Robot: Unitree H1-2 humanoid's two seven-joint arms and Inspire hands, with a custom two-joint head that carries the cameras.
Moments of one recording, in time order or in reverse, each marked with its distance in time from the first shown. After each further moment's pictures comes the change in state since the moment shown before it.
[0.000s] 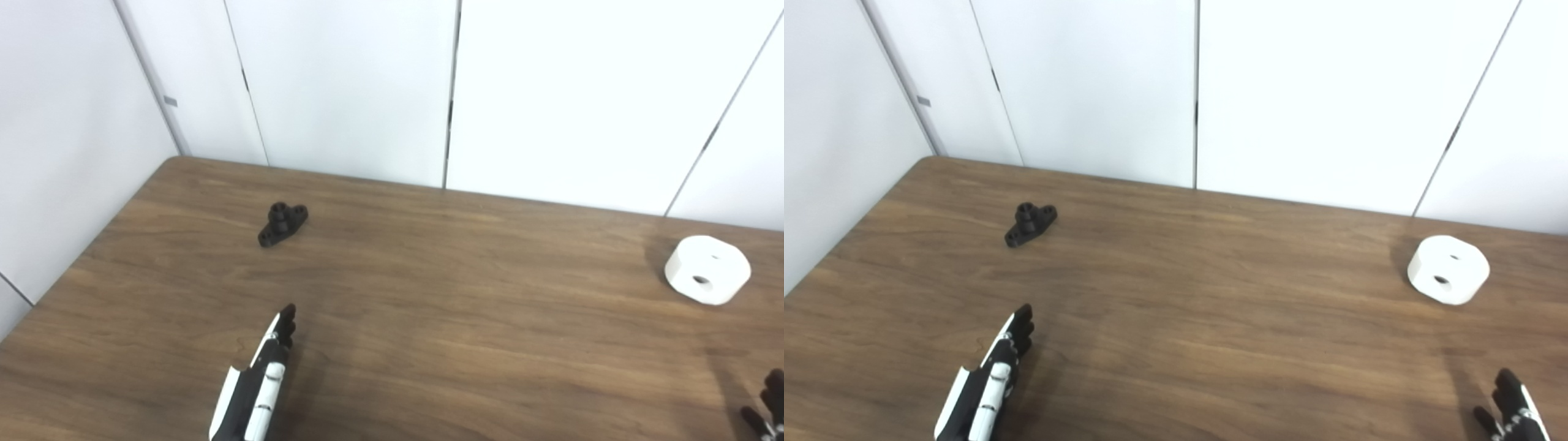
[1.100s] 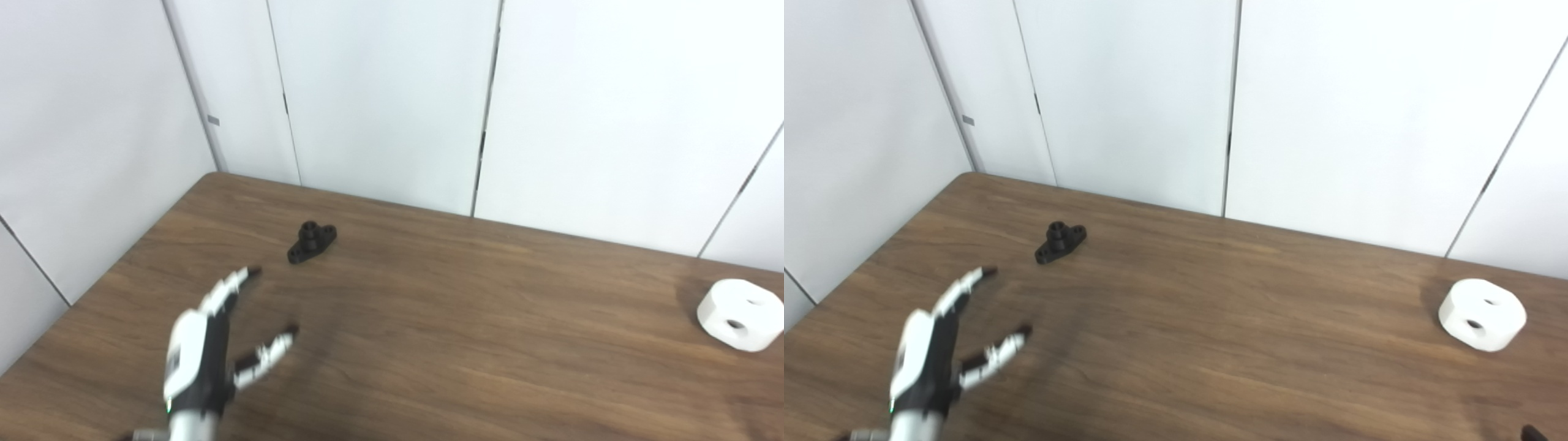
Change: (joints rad) left arm -0.253 0.040 0.183 -0.180 0.571 0.399 0.148; right arm 0.025 0.000 -0.015 0.000 -0.029 -0.004 -0.006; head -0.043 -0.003
